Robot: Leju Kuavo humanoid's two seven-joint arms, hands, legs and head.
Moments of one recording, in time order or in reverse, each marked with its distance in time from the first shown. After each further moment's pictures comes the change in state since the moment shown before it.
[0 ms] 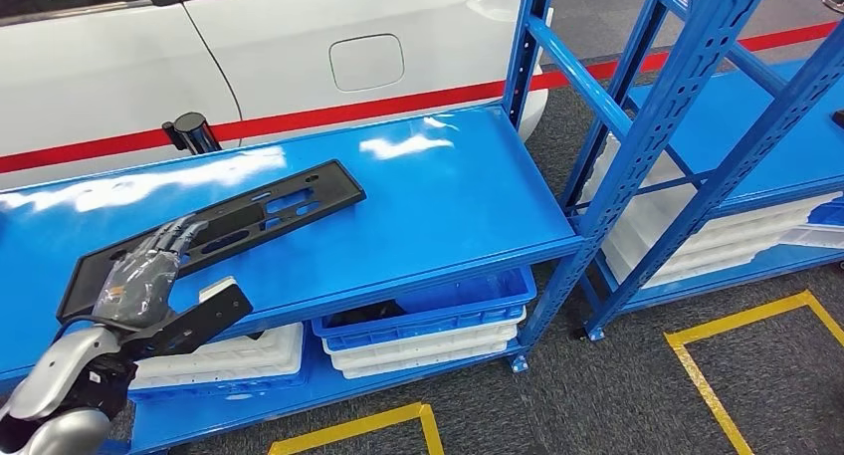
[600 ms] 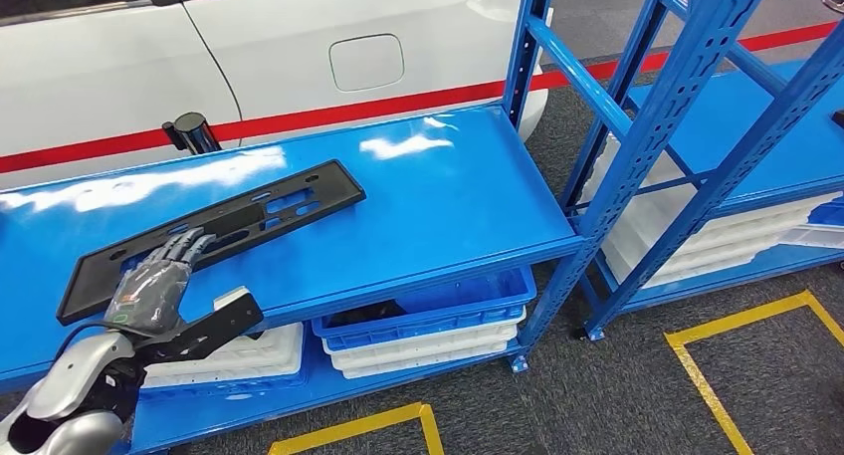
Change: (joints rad) left arm -0.002 -0.009 -0.039 0.046 -0.051 -0.031 0.027; right arm 0.000 0.001 0.000 0.000 0.008 0.000 0.001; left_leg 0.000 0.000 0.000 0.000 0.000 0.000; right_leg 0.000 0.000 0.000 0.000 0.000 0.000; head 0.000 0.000
